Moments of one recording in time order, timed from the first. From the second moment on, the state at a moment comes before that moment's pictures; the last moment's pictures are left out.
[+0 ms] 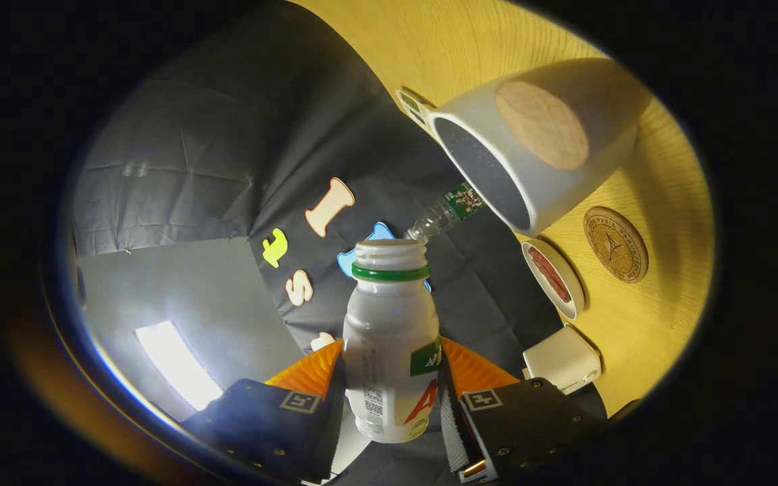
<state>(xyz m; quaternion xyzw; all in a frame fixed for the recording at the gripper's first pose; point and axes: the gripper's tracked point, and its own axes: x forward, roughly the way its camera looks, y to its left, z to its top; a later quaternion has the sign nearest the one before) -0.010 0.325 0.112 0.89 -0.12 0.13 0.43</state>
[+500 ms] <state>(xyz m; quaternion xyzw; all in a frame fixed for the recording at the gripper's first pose) -0.008 0.327 0.113 0.89 -0.12 0.13 0.42</state>
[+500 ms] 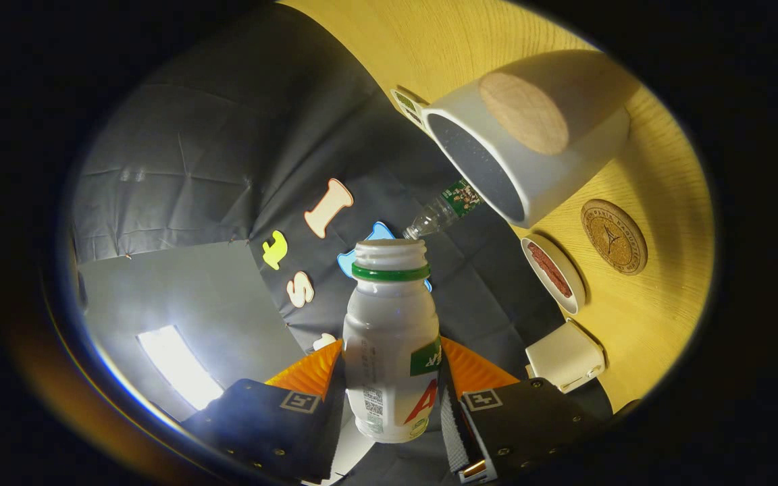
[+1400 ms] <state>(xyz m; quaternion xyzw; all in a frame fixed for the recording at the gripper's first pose) 0.011 0.348 0.084 0.71 -0.05 0.09 0.70</state>
